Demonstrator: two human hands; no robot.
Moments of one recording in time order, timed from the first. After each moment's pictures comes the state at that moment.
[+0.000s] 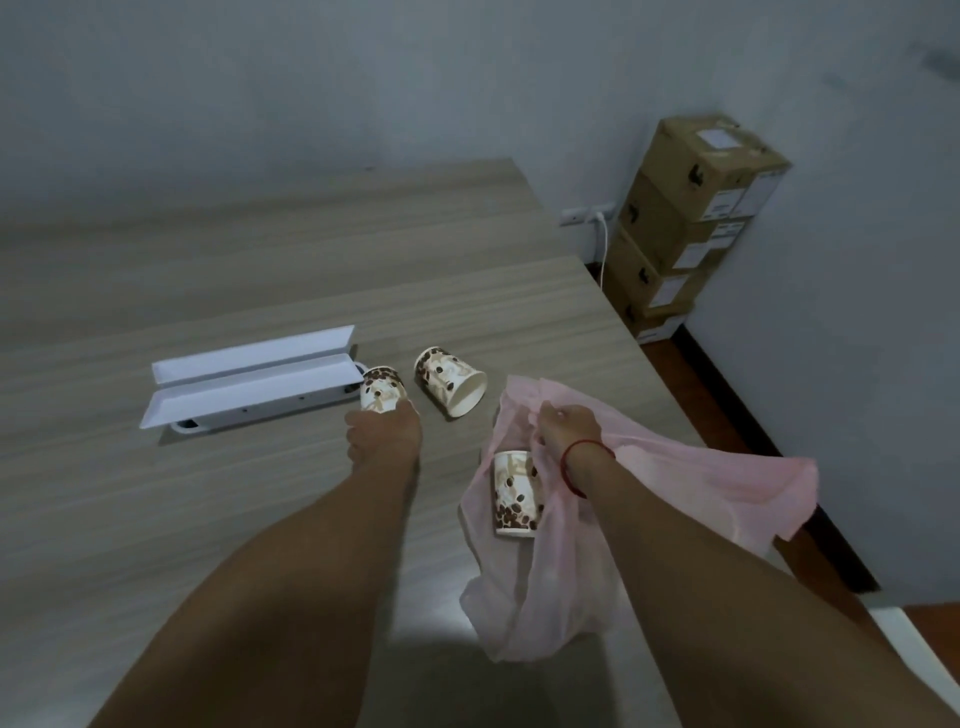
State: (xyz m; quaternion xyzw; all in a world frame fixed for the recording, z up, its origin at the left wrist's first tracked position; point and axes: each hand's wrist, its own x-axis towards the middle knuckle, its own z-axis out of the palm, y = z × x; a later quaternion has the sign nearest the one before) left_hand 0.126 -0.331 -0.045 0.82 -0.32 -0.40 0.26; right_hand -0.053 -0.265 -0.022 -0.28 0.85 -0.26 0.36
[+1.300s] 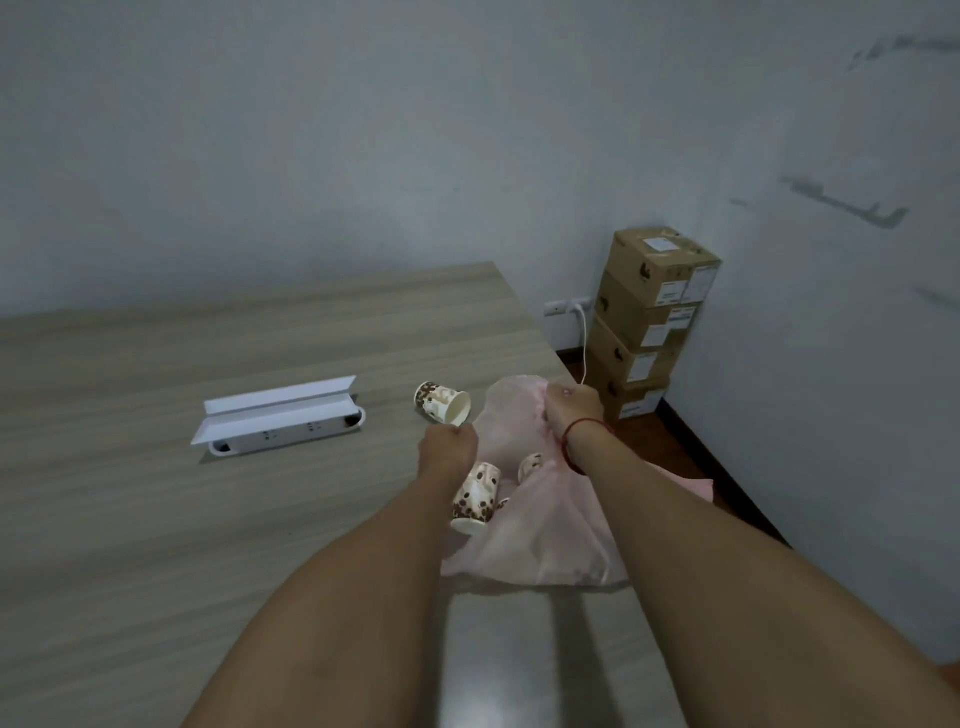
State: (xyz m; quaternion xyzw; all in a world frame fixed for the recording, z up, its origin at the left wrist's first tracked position) left_hand 0.053 -0.200 0.059 0.67 -0.51 -0.46 0.28; right_hand -0.090 -0.185 0.092 -0.28 0.77 -0.47 0.32
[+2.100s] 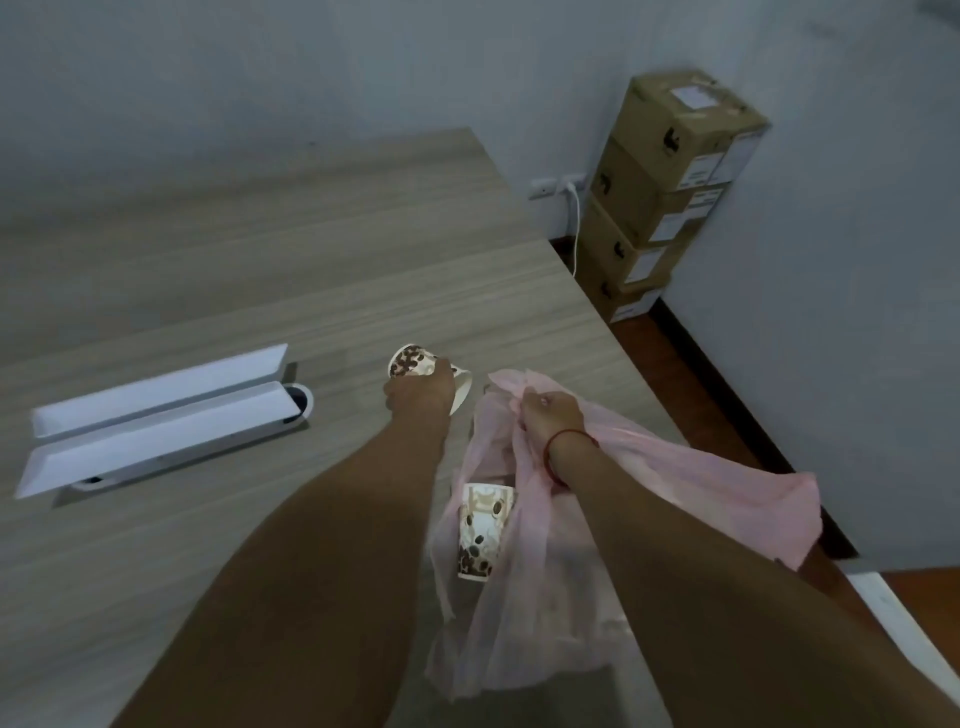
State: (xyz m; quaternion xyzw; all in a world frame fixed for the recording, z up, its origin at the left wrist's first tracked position) left_hand 0.013 -0.415 -0.078 0.76 -0.29 -0.53 0.25; right_hand -0.097 -0.318 -0.058 -0.24 0.85 -0.29 0.35
